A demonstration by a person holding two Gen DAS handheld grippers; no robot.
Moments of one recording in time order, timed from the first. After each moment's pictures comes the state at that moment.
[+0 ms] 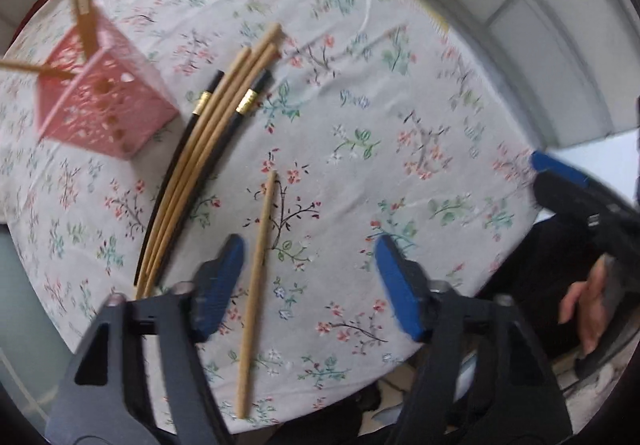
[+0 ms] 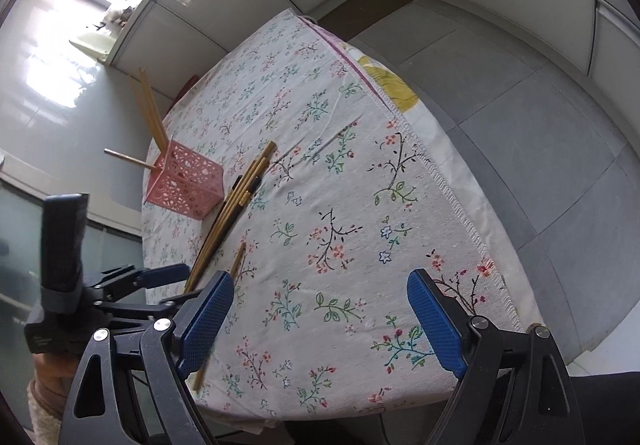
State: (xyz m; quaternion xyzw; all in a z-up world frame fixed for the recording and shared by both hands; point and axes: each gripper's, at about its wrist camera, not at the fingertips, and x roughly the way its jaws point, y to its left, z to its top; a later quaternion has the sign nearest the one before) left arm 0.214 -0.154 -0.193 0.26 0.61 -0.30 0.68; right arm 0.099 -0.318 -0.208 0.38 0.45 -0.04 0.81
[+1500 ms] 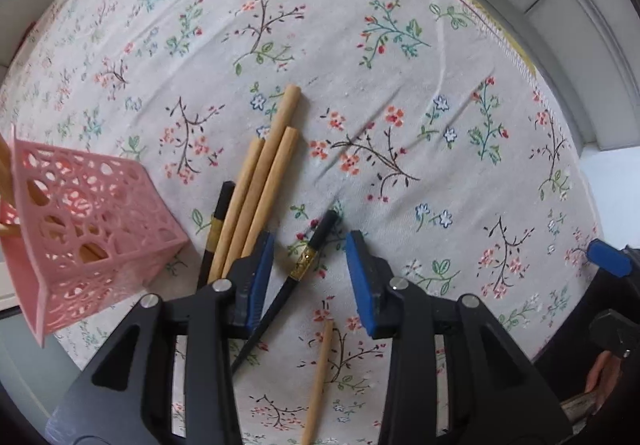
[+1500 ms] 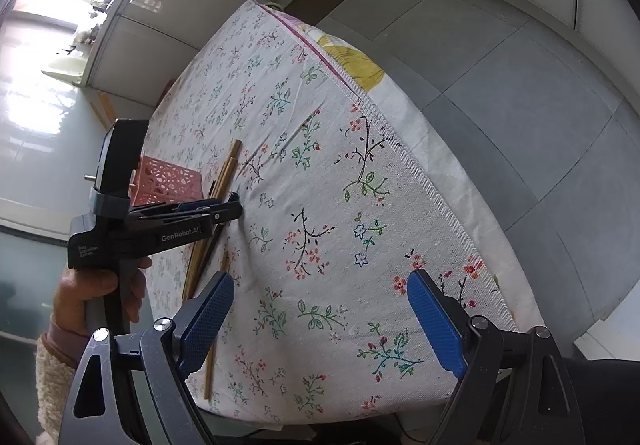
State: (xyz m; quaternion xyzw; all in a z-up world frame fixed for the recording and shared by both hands) left arm 0.287 -0.252 -0.226 0.31 0.62 -0.28 0.67; right arm 0.106 -0.337 -0.228 0.43 0.47 -0.04 0.77
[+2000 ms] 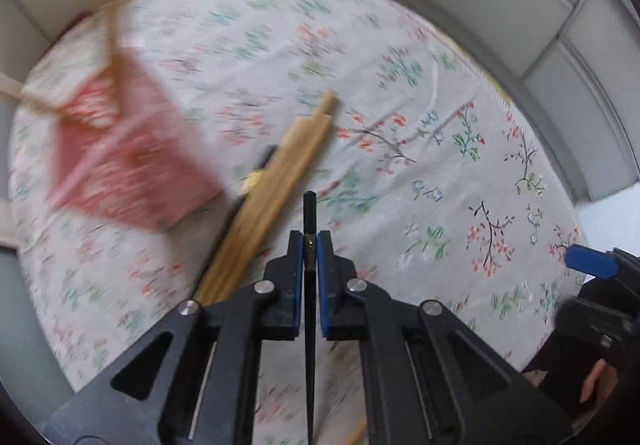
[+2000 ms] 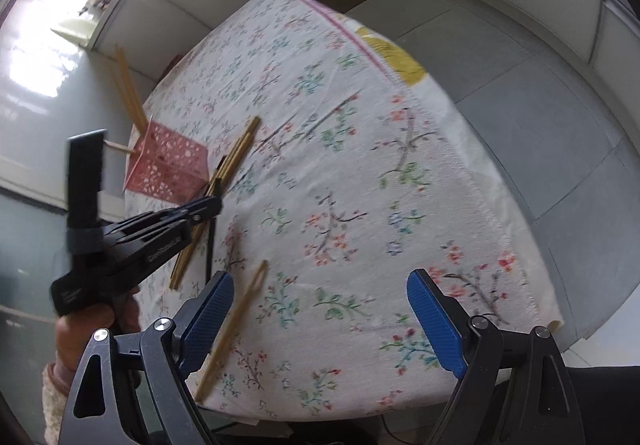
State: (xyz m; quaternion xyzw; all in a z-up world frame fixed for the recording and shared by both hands) left arm 0.250 -0.155 -0.190 0.22 0.52 -0.27 0.78; right arm 0.130 -0.288 -0.209 0.35 0.50 -0.04 0.79
